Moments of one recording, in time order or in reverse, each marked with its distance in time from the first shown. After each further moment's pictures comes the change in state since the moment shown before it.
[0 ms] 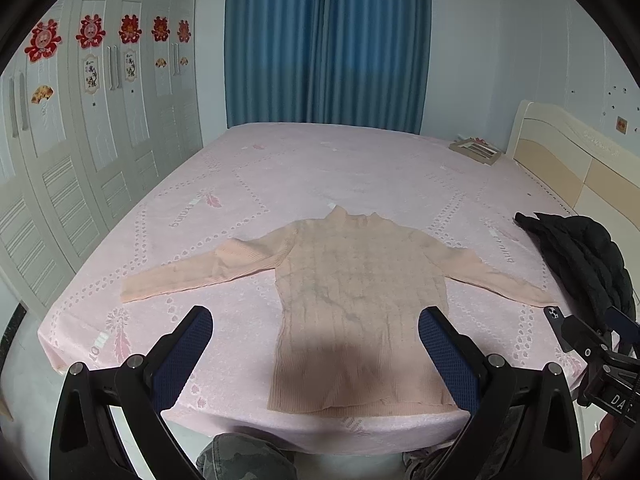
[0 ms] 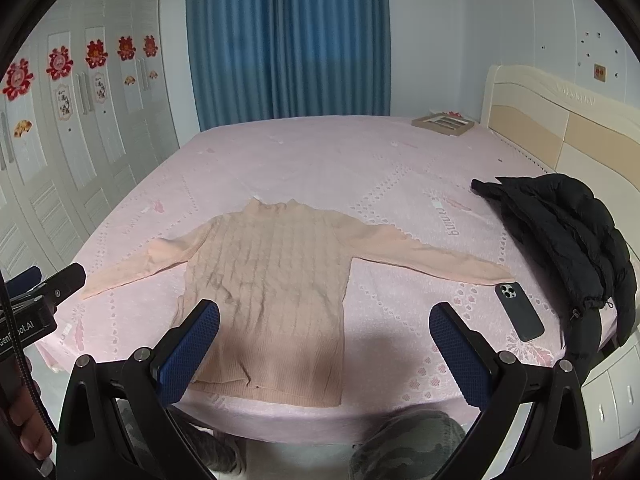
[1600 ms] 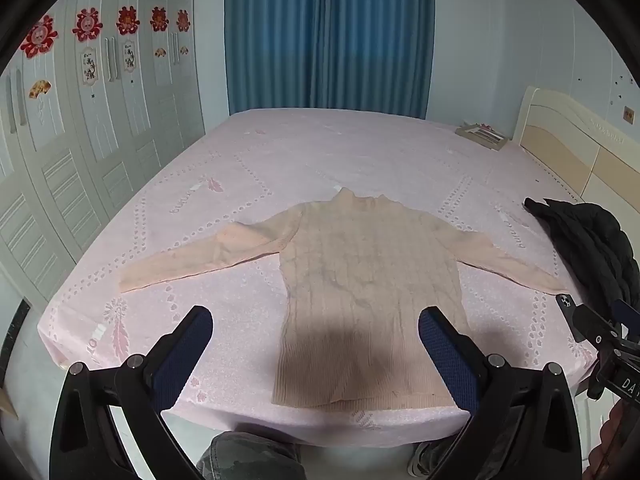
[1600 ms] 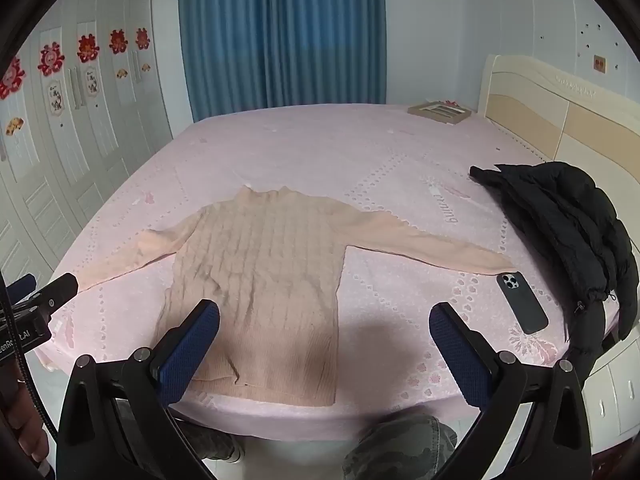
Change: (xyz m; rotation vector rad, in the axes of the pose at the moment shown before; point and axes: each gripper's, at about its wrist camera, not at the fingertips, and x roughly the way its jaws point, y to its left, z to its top) left arm 0.027 -0.001 -0.011 -0.001 0.028 0.016; right arm 0.026 -0.007 -0.005 0.010 0.045 -0.013
